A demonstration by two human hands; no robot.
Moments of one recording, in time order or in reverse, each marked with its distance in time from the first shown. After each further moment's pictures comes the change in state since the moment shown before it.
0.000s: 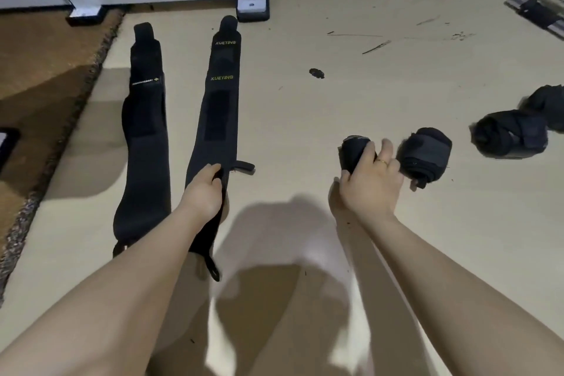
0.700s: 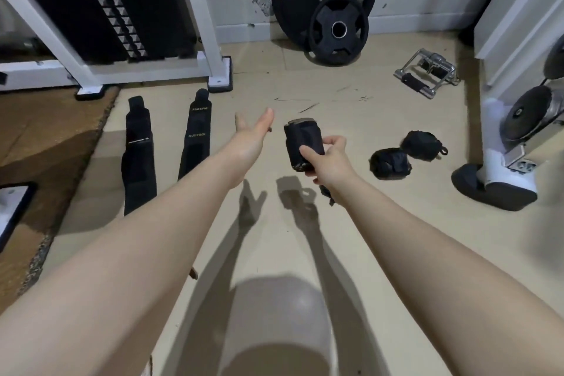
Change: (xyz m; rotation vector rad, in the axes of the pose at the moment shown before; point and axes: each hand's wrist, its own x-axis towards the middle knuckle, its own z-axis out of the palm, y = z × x) left_hand -0.167 0.241 -0.028 -0.346 -0.209 0.128; right_hand -0.035 0.015 -0.212 1.037 -0.300 0.094
